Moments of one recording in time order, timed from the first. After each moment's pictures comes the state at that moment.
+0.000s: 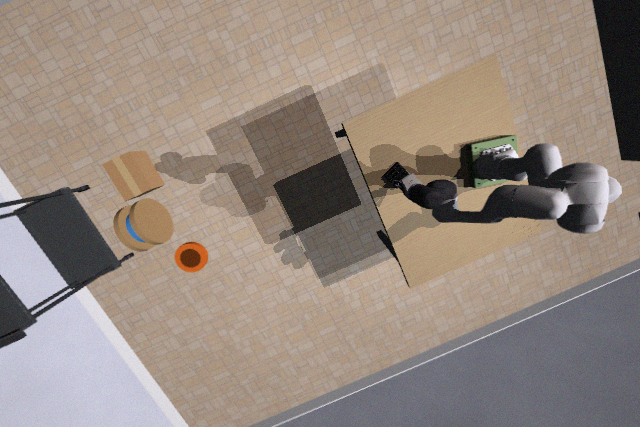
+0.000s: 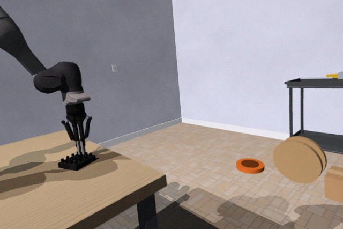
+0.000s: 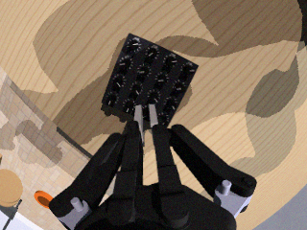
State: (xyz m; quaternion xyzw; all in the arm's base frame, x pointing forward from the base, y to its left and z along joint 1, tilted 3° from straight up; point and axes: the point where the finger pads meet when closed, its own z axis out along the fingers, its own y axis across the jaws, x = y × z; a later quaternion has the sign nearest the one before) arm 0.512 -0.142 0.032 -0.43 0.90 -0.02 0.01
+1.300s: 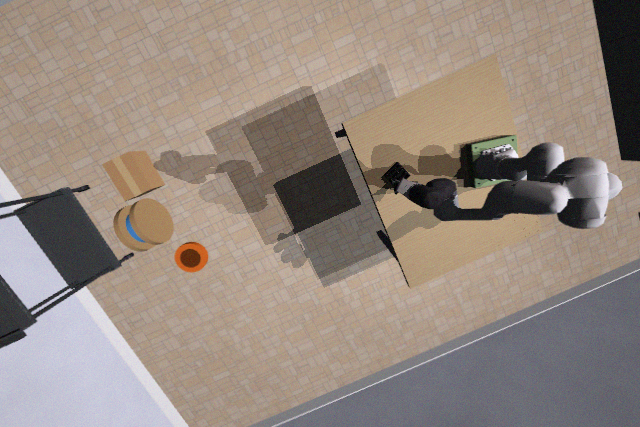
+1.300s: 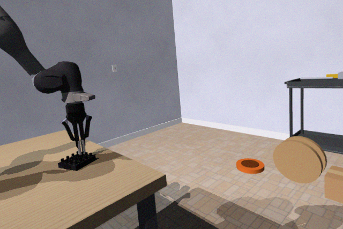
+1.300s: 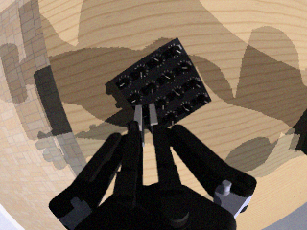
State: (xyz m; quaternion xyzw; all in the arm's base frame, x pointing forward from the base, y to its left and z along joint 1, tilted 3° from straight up) arm 0.513 -0.142 0.032 -0.67 0.75 -0.02 0.01
